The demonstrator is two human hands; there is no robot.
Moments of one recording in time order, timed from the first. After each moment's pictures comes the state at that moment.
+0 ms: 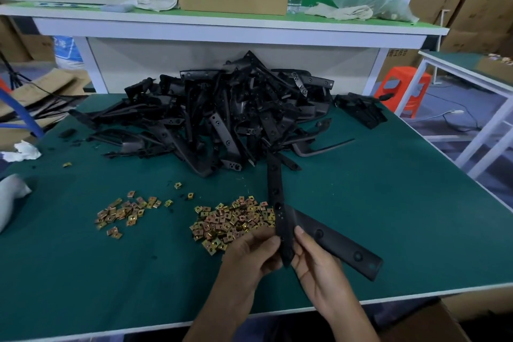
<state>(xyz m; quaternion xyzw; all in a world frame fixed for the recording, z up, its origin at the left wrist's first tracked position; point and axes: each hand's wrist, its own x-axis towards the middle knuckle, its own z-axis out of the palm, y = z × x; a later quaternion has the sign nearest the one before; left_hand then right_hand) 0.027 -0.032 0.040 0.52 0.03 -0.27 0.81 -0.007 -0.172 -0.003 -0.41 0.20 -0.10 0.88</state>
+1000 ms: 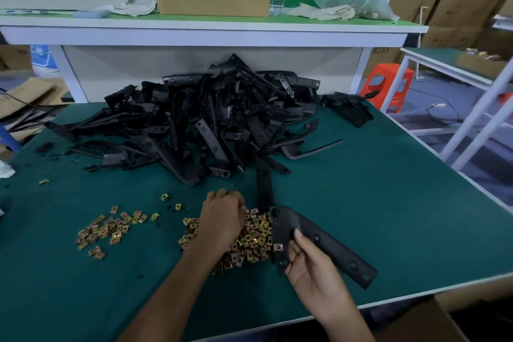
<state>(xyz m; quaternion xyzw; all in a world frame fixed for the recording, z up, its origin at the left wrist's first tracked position) 0.147 -0.040 0.024 0.95 -0.23 0.01 0.22 0.002 -0.177 -0.006 -0.31 0.21 -0.07 0.93</state>
